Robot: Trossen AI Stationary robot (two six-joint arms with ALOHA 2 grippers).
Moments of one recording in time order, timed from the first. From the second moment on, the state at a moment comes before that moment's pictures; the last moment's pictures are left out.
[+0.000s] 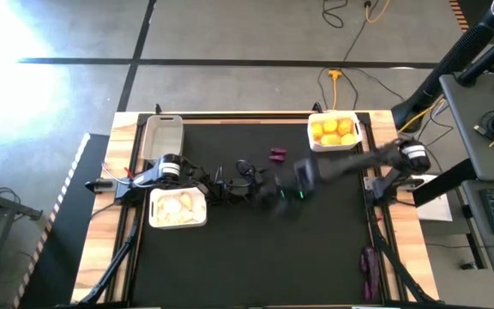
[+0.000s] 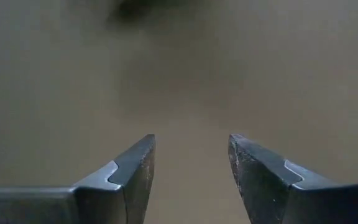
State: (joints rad) left arm 0.02 2.42 1.00 1.22 -0.54 0.02; right arm 0.07 1.69 1.31 -1.11 -0.01 0.73
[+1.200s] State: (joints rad) left arm 0.02 2.43 1.00 1.22 -0.52 -0.06; right arm 0.72 1.98 1.05 -1.18 -1.00 1.26
